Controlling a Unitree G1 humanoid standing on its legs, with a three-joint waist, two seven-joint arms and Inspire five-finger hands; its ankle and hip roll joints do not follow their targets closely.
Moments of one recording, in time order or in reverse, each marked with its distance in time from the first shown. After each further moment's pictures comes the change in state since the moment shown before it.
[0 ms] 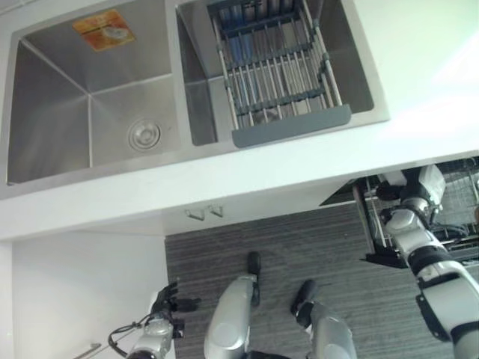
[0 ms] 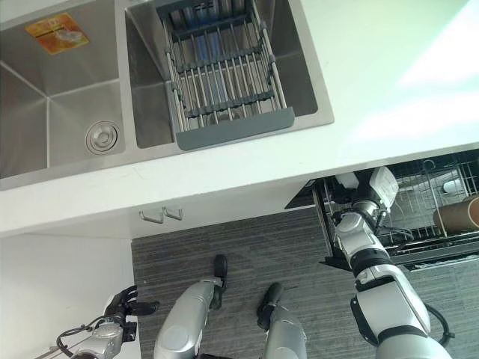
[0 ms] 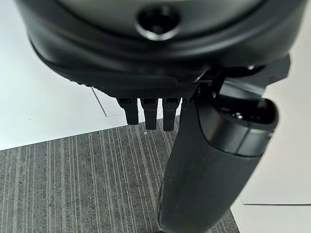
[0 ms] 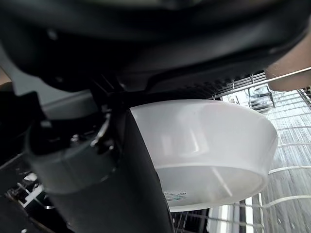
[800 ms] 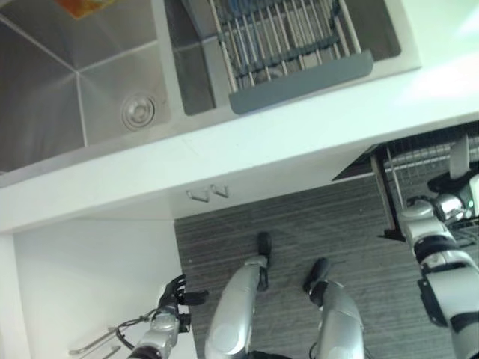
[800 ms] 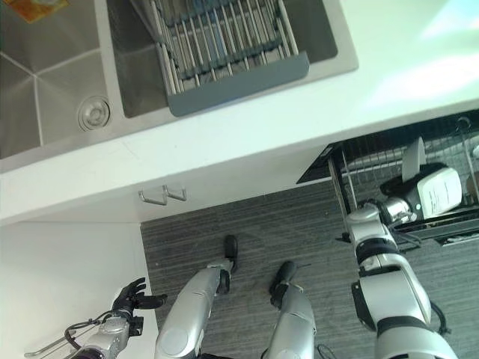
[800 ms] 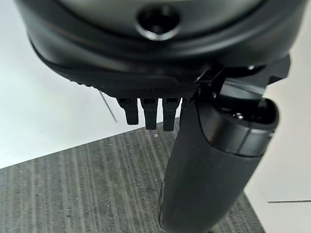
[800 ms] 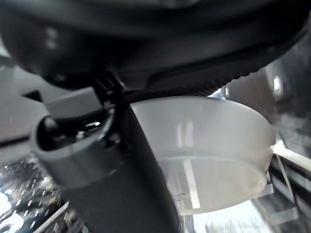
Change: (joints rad) left arm -0.017 0.001 -0.107 -0.020 -0.076 -0.039 0.023; right arm -0.122 0.001 -0.116 0.110 0.104 0.038 -0.304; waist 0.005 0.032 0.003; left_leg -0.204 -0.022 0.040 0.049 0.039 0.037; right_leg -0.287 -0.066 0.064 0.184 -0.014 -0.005
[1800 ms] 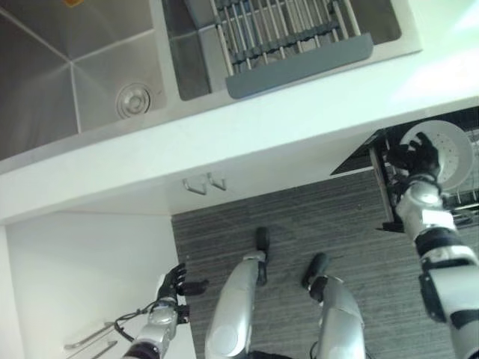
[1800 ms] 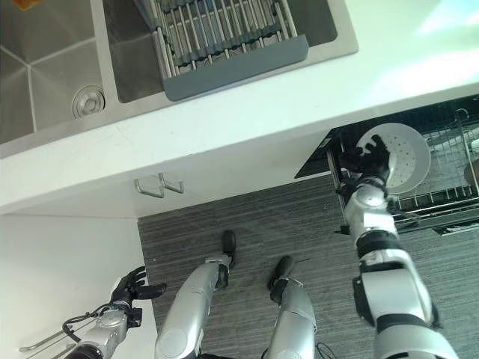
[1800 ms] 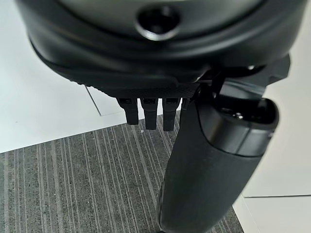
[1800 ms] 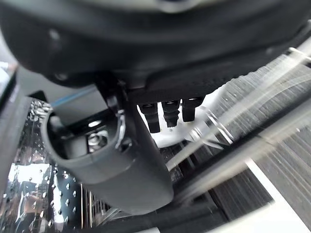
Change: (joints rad) left arm 0.011 0.012 0.053 -0.054 0.017 -0.020 -0.021; right arm 0.096 0.079 -0.106 -0.182 0.441 -0.207 0.584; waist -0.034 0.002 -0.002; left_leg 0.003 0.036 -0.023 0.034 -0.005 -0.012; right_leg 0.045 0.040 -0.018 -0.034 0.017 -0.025
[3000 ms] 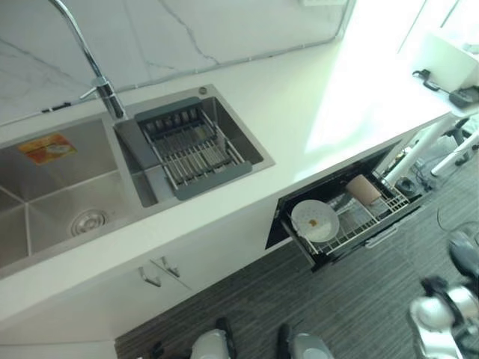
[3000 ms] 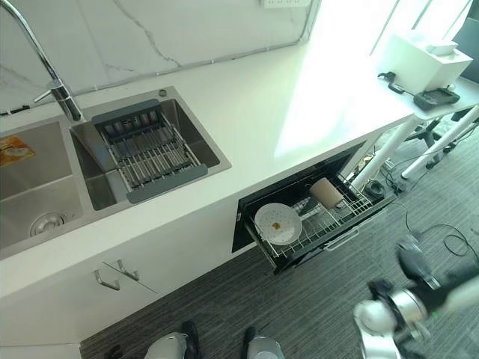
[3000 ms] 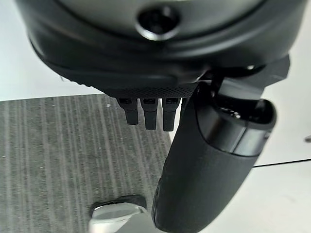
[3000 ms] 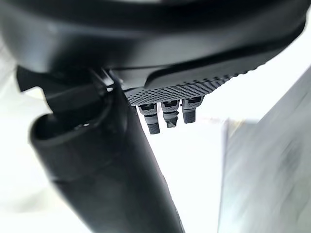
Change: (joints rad) left arm 0.274 -0.114 0.219 0.180 -0.022 -0.089 0.014; right arm 0.930 0.177 -0.517 -0.352 -0.174 -0.475 -0.707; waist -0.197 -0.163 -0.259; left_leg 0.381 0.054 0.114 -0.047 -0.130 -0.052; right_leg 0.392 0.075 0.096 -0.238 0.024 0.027
